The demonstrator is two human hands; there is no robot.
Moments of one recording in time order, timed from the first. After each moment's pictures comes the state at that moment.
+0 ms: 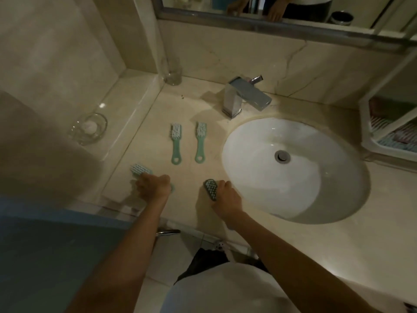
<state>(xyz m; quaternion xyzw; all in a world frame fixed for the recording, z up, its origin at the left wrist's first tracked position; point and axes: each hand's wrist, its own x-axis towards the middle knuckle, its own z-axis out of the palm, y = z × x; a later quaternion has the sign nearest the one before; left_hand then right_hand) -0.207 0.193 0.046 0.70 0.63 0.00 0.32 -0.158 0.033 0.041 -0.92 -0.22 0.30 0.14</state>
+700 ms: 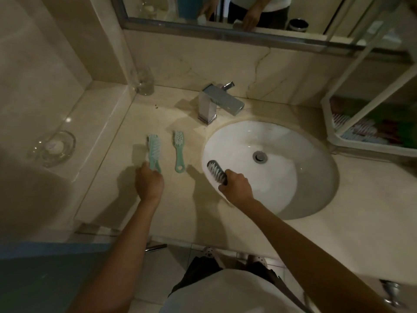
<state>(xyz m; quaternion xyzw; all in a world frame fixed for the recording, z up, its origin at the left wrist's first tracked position) -0.162 0.191 0.054 0.82 0.49 0.06 0.31 -0.102 -0.004 0.068 -0.94 -0.13 0.22 0.20</state>
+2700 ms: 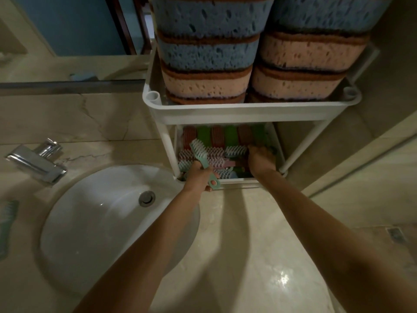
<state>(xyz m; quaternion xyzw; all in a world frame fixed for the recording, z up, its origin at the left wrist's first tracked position) 0.133 -0.273 0.105 0.68 0.30 -0.12 0.66 0.205 -0.422 0.090 -0.99 -0.05 0.09 0.04</state>
